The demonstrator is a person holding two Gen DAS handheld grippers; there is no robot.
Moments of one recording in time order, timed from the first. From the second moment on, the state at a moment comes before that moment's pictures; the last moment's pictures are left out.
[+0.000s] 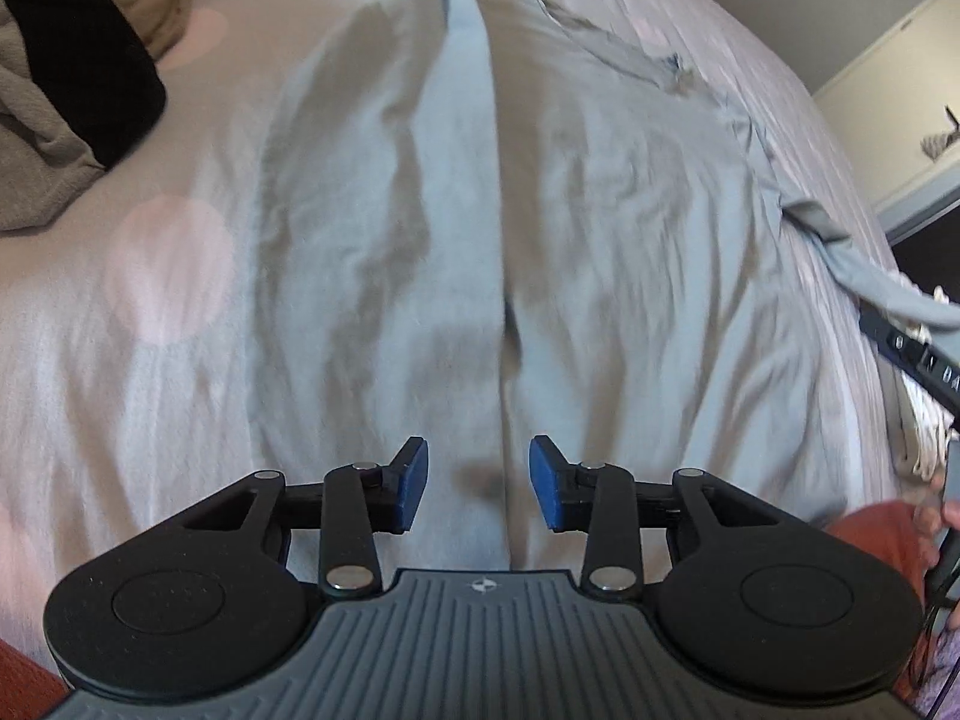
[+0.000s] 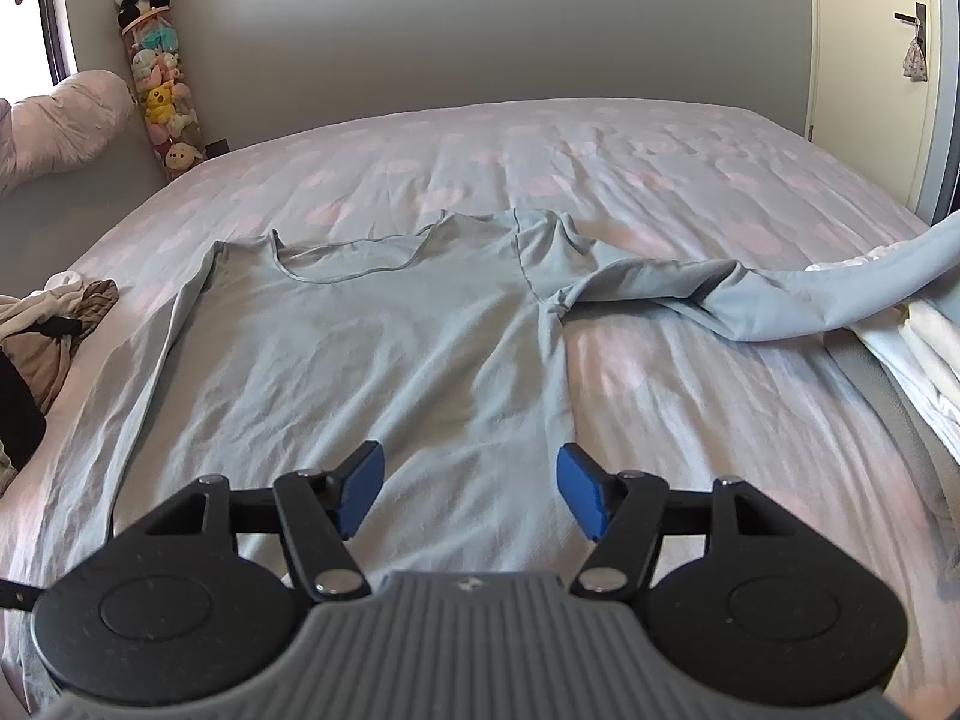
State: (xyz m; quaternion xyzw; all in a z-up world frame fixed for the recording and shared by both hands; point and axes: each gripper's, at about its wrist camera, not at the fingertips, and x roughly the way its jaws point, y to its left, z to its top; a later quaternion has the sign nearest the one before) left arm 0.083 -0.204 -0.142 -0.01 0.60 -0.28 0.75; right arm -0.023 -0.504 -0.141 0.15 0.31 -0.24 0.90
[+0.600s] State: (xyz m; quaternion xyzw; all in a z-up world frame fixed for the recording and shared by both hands) left arm 0.060 -0.220 -0.159 0.09 0.62 -0.28 0.73; right arm -0.021 -0.505 -0.142 0.15 0.32 -0.24 0.90
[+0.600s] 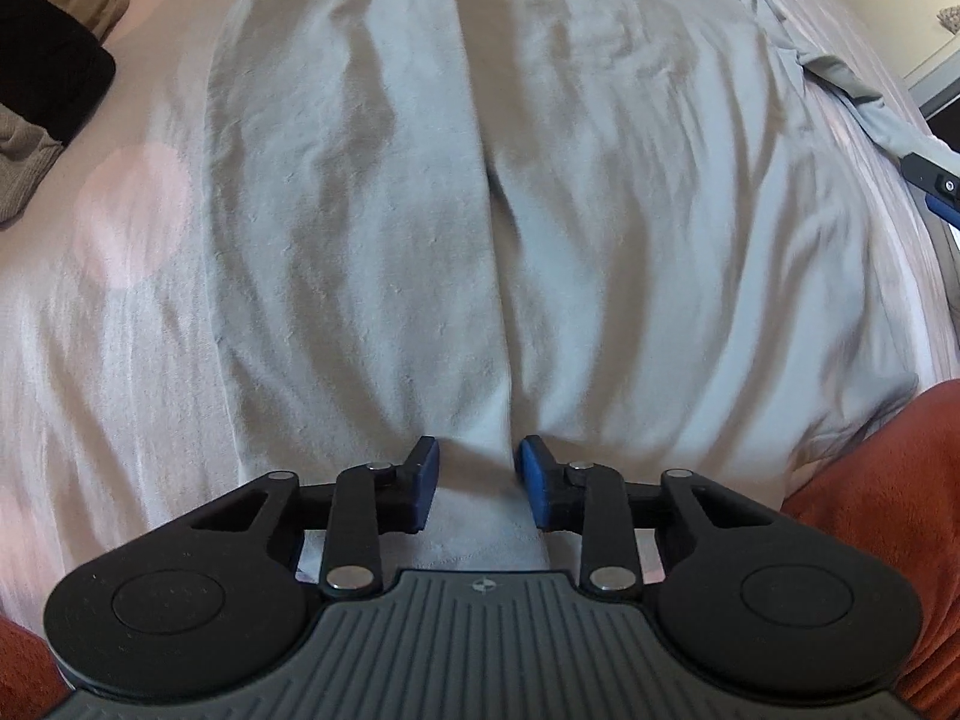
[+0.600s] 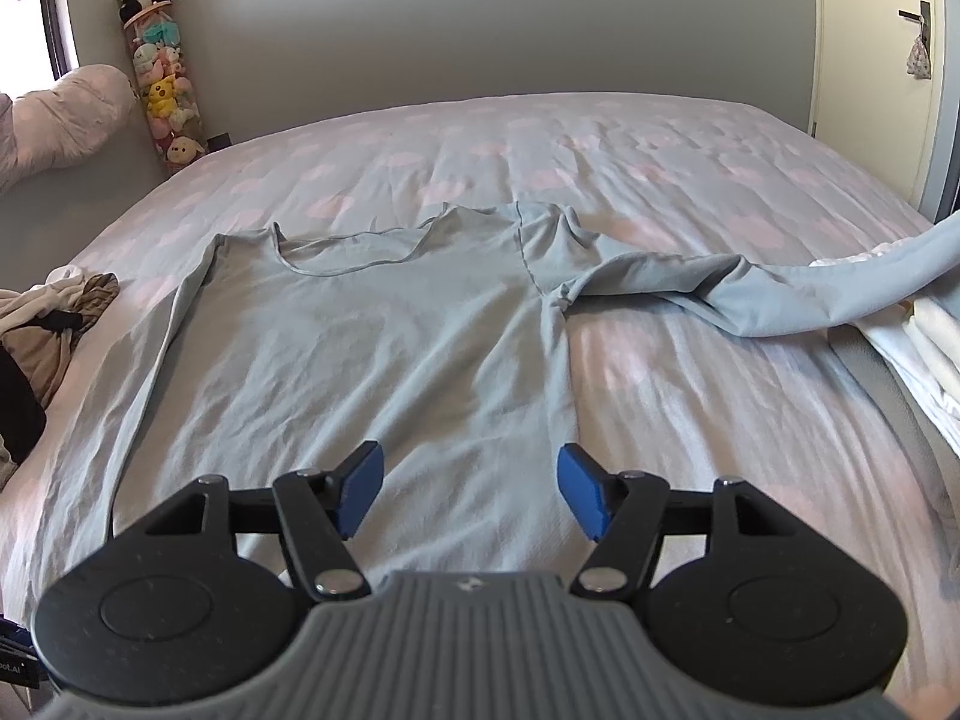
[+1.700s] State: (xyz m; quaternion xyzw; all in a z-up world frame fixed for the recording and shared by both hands) left arm 0.125 -0.144 -0.049 -0.11 0.50 -0.31 0.80; right arm -0.004 -0.494 -0.148 0.10 0.37 -0.24 0.89
